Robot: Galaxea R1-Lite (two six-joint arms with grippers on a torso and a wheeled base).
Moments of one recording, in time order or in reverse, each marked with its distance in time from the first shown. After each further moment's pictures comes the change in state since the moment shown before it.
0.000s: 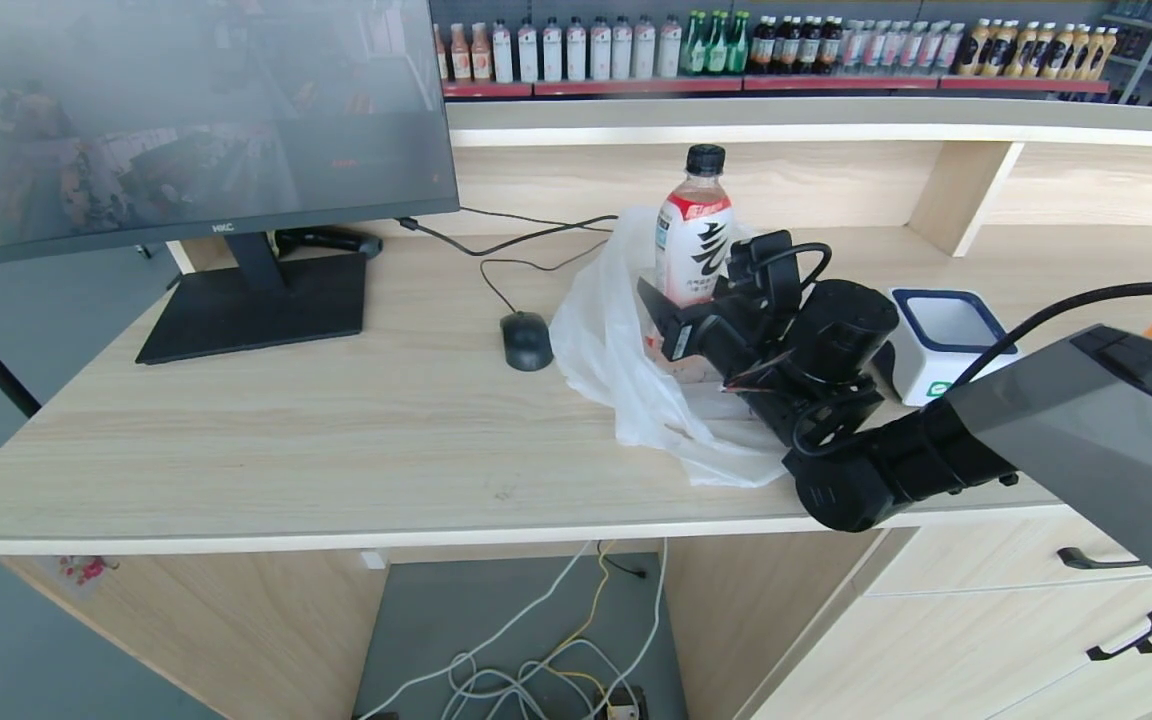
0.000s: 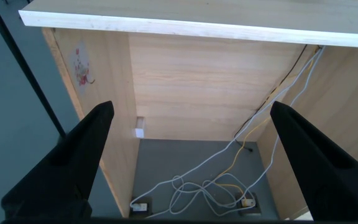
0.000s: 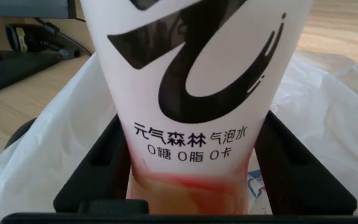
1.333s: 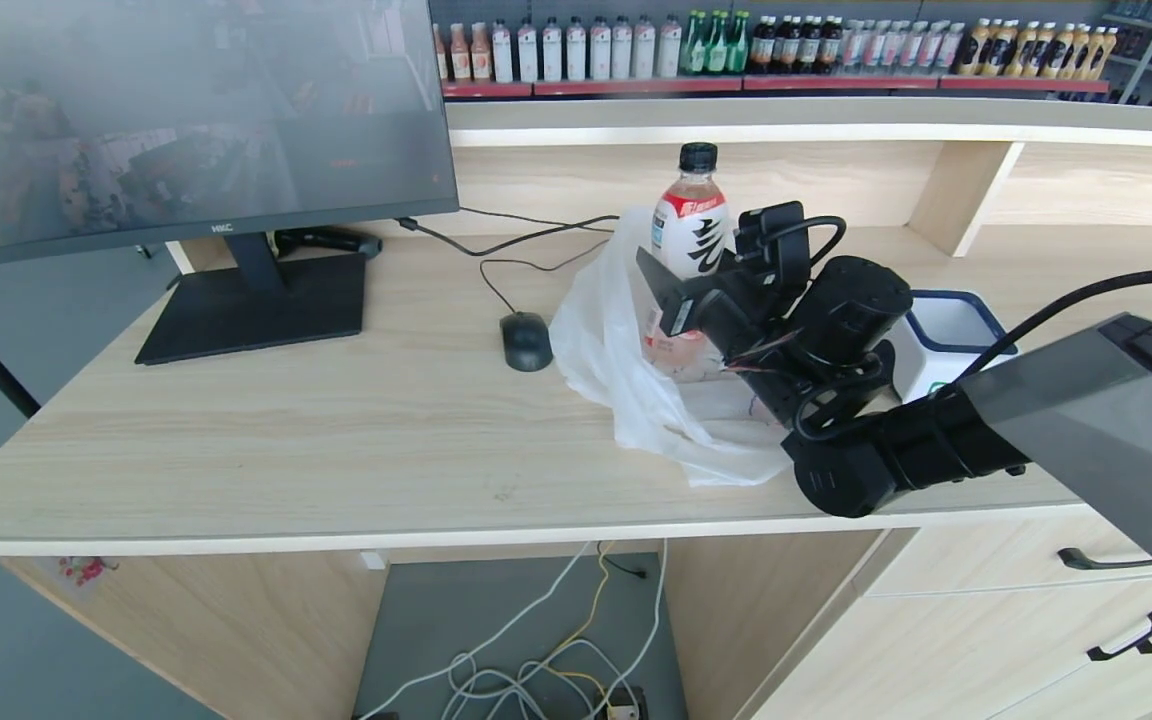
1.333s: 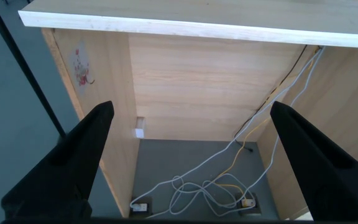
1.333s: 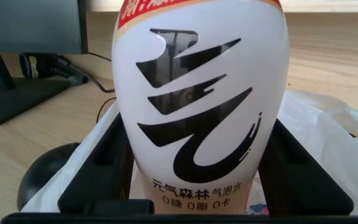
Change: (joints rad) left arm 0.000 0.000 0.000 0.000 0.000 0.000; right arm 0.015 -0.015 -0.048 -0.006 0.004 0.003
